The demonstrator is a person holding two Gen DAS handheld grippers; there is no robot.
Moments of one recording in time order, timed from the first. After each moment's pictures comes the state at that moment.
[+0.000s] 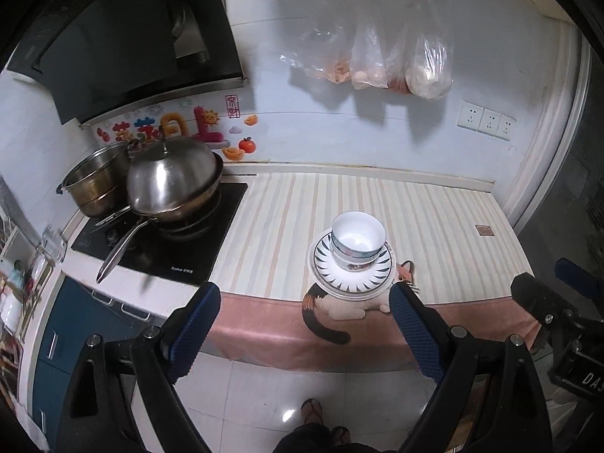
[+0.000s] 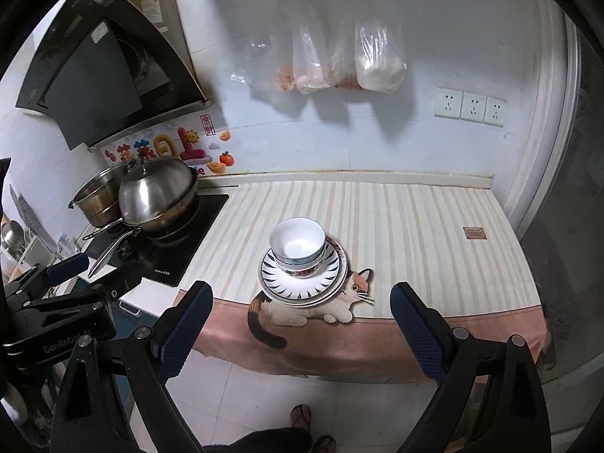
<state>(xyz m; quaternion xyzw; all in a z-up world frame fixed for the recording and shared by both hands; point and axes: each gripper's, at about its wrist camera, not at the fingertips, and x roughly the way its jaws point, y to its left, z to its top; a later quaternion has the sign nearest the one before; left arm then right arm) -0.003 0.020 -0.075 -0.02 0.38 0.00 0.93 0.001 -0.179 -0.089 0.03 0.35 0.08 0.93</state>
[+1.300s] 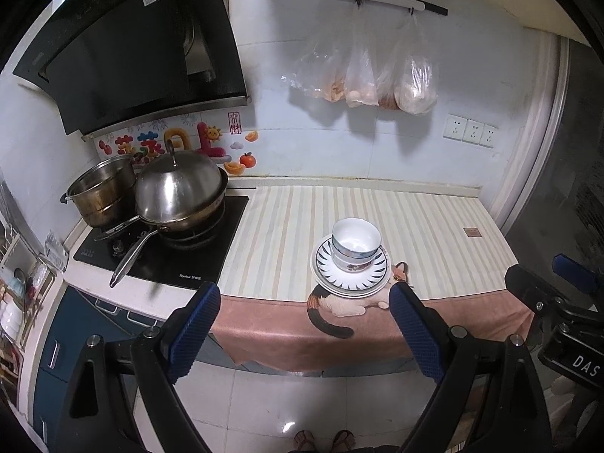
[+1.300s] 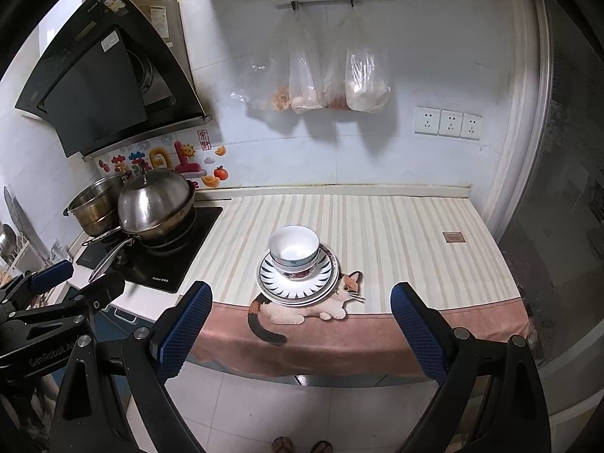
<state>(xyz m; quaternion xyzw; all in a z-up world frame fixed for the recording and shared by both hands) -0.048 0.041 -0.055 -0.01 0.35 -0.01 0.94 -0.060 -0.157 -0.067 0.02 0.33 0.04 0.94</state>
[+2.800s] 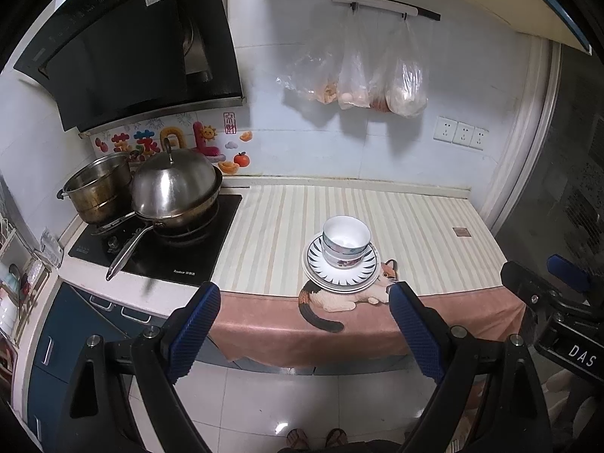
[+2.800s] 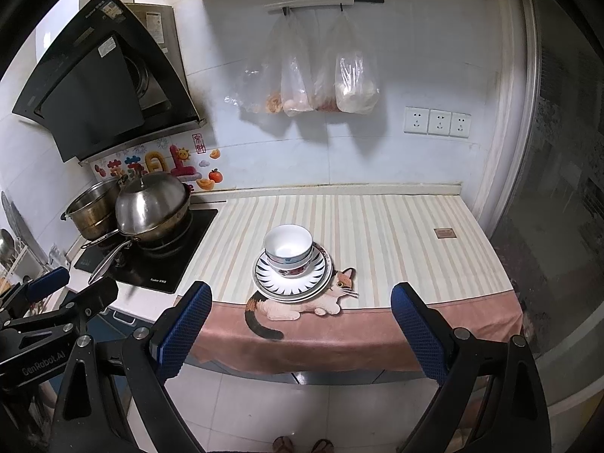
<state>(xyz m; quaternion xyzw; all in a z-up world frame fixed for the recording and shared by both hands) -0.072 0.026 -0.053 -0.02 0.35 -0.02 0.94 -0.080 -0.166 -0.058 0.02 0.32 0.03 0.95</state>
